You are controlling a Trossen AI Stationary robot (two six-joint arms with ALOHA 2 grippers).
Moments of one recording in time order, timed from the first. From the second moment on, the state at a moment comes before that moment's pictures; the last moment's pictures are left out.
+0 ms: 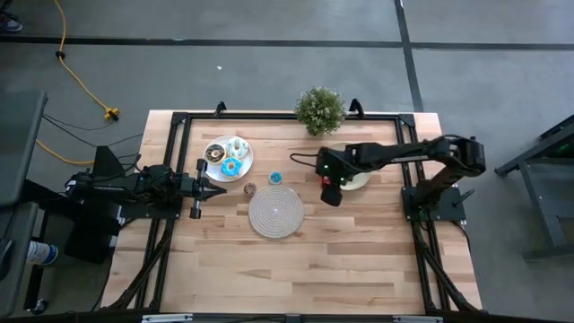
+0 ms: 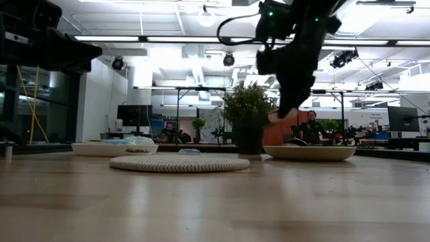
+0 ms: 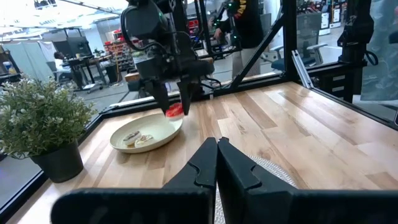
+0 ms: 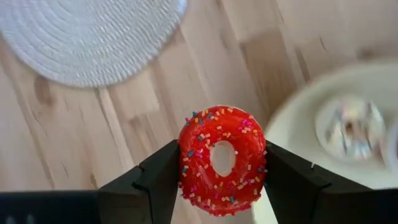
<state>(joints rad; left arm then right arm) -0.05 0.01 0.03 -0.01 0.01 0.20 -0.16 1.57 1.05 -0.66 -0.06 0.23</state>
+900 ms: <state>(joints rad) -0.05 0.01 0.03 -0.01 0.01 0.20 -0.36 1.51 0.94 -0.92 0.21 0.73</state>
